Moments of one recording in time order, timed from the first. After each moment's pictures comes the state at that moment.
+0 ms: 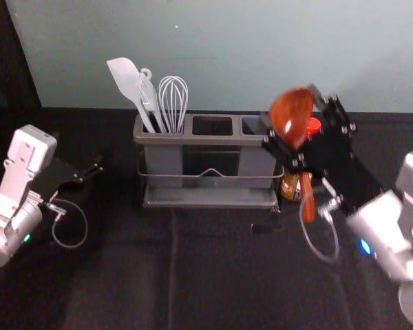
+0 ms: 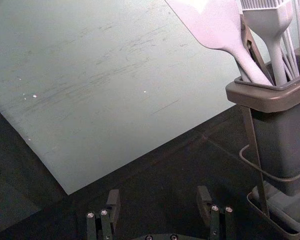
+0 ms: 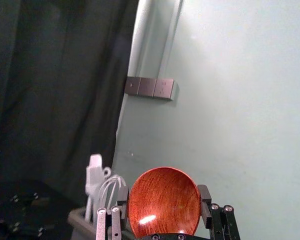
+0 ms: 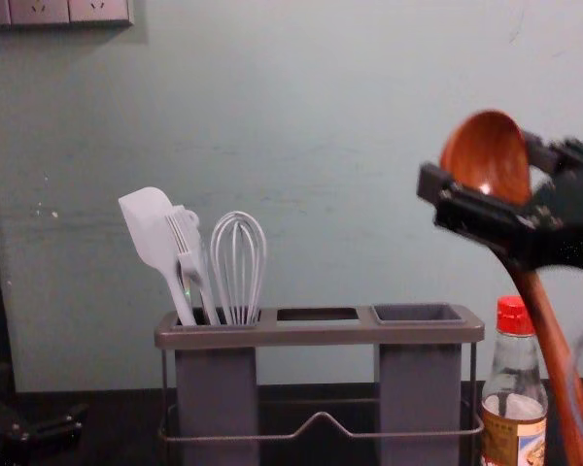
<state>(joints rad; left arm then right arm) -0.20 0.60 0.45 -1.41 -0.25 -0.12 0.03 -0.05 0.28 -0.21 -1.82 0.08 -0.32 0.29</state>
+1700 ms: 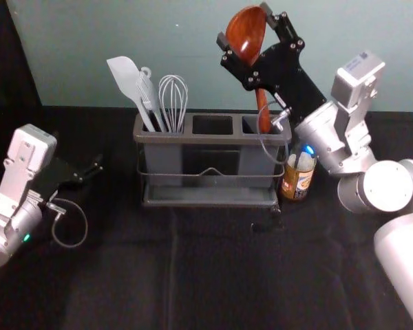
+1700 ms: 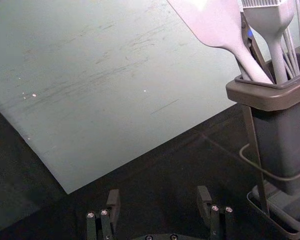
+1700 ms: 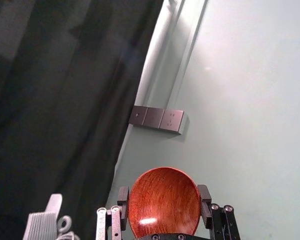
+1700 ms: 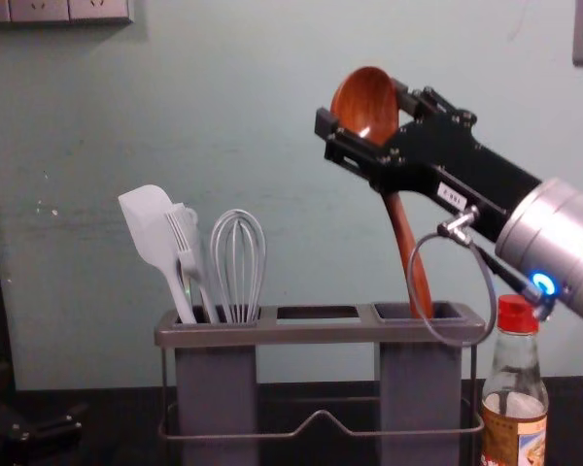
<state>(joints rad) -0.20 0.60 0.45 -1.41 -0.25 -0.12 0.03 0.49 0.14 -0.32 -1.18 0.12 -0.61 0.40</state>
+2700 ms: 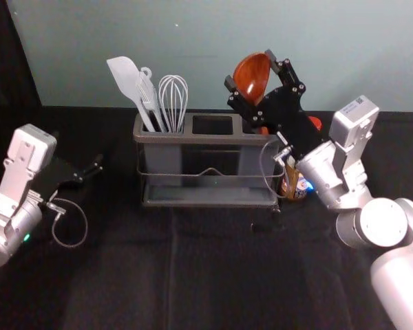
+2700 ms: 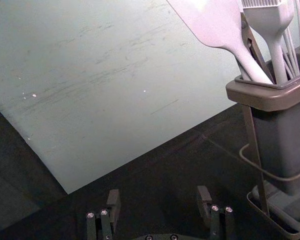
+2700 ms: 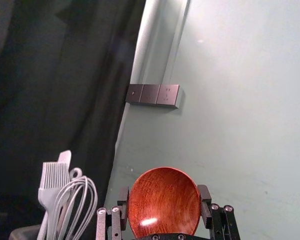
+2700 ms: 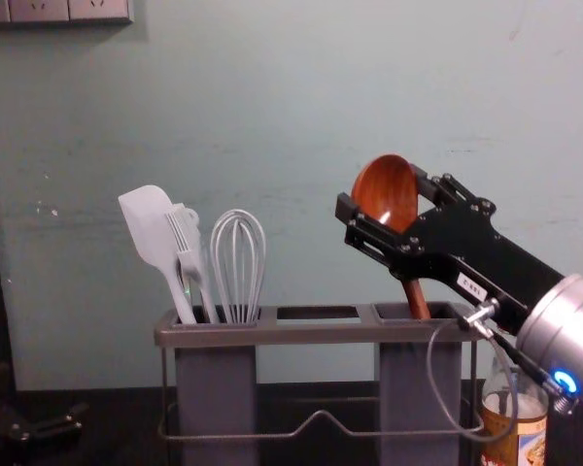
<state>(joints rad) -0.20 0.60 0.45 -1.41 -0.25 -0.12 0.03 0.42 0.11 -0.28 -1.10 0.12 -0.67 0.41</state>
